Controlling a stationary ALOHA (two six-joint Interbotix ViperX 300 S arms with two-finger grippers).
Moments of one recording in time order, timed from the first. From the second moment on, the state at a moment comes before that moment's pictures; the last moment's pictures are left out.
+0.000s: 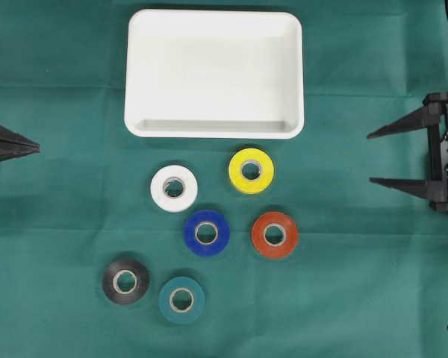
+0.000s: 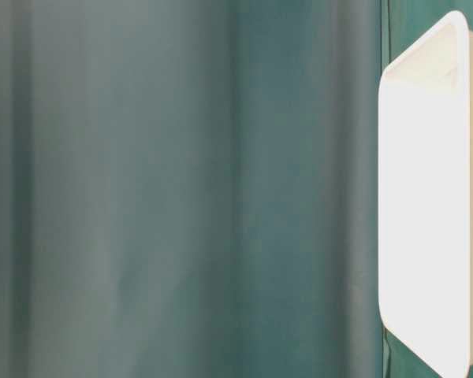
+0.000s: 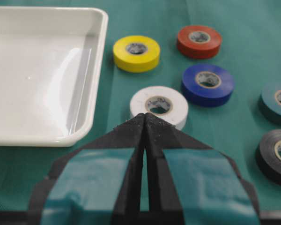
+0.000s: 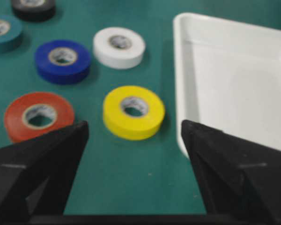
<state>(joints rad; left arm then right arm) 0.00 -1.32 1.45 -0.02 0.02 0.01 0.02 -1.05 1.41 -0.08 -0.12 0.06</state>
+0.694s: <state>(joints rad) 0.00 -1.32 1.45 -0.02 0.02 0.01 0.10 -0.96 1.39 -0.10 -0.12 0.06</state>
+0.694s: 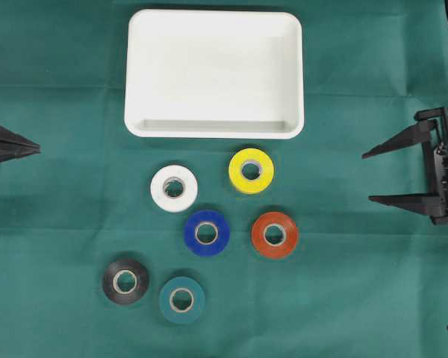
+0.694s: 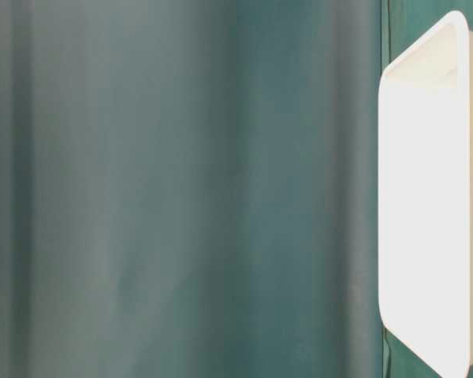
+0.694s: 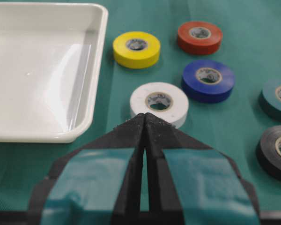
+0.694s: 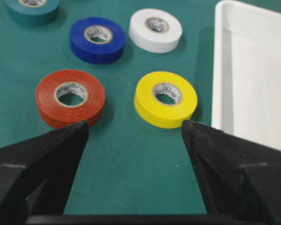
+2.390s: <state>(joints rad) 0.00 -1.32 1.48 -0.02 0.02 0.01 0.10 0.18 0.55 -0.10 -0.20 0.06</state>
